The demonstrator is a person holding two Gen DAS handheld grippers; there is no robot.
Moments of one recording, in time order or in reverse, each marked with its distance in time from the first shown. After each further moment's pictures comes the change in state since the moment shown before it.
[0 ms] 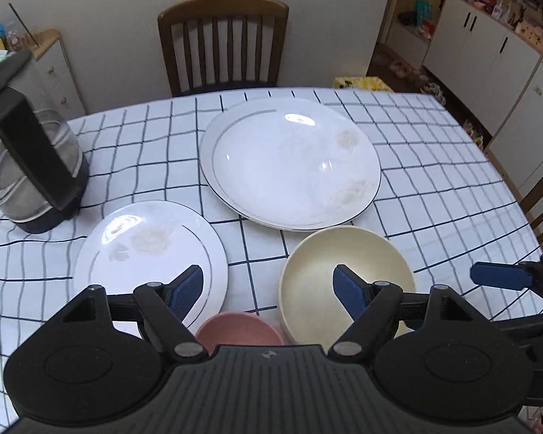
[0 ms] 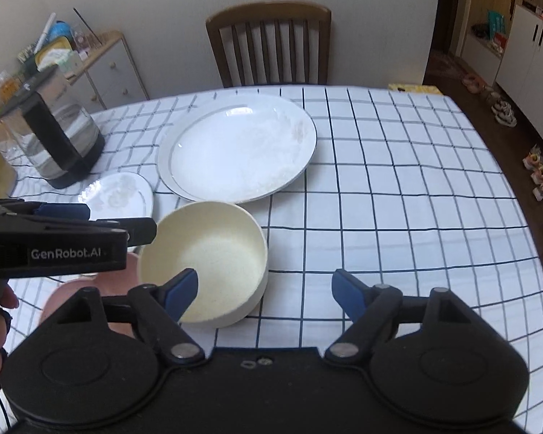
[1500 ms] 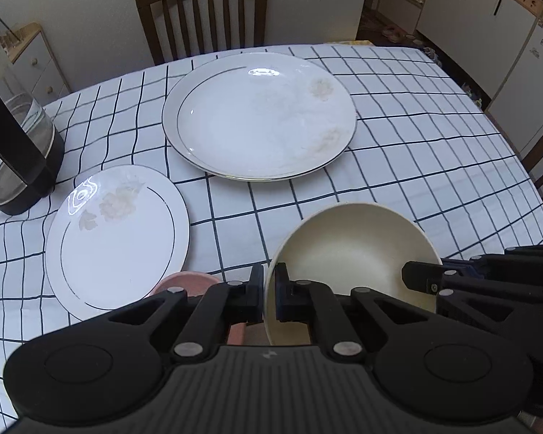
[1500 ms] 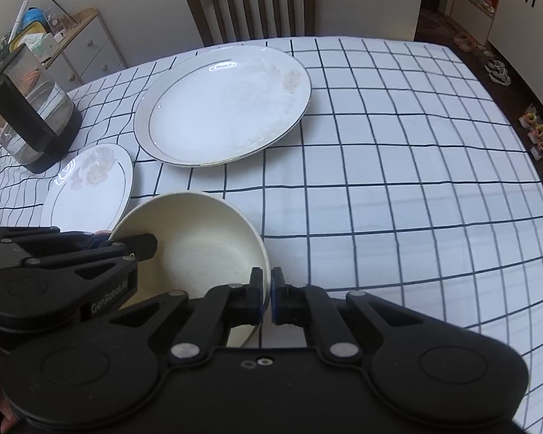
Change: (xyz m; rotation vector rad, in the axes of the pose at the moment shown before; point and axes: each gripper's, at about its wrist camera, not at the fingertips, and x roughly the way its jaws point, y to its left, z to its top) left arm 0.007 -0.036 -0.020 0.065 0.081 0.014; right arm 0.023 -0.002 -0.006 0.067 0.113 -0.020
